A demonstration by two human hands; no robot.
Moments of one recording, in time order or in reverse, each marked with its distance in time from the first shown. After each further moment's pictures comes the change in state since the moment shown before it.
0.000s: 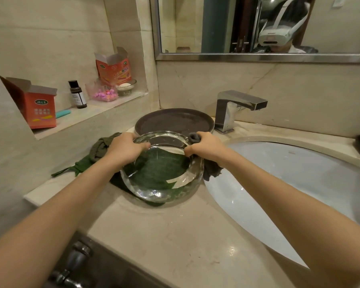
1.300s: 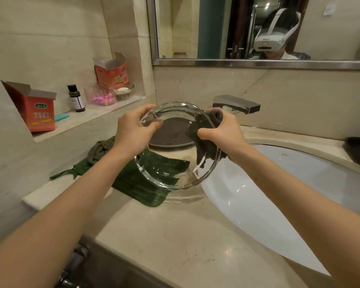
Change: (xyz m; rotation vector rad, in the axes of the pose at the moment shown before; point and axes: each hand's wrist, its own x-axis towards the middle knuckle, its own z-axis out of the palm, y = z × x) left_hand -0.025 0.052 -0.009 -0.270 0.289 0.433; right_hand -0.034 -0.010 -0.035 0.388 0.326 -0.282
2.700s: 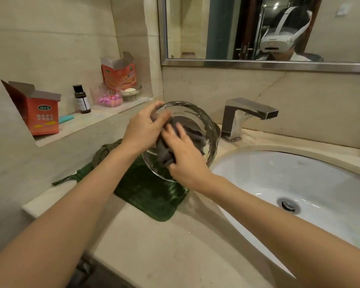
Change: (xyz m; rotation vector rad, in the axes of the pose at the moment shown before) left_hand 0.035 -0.025 0.008 0.048 -0.075 -0.041; right_hand -0.007 0.002 0.086 -0.524 -0.291 -0.314
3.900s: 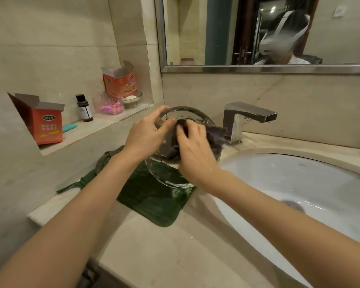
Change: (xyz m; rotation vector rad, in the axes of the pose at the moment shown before) left_hand -0.004 0.005 -0.003 0.024 -0.052 0.053; right_hand 0.004 0.006 -0.012 -0.444 0.143 0.035
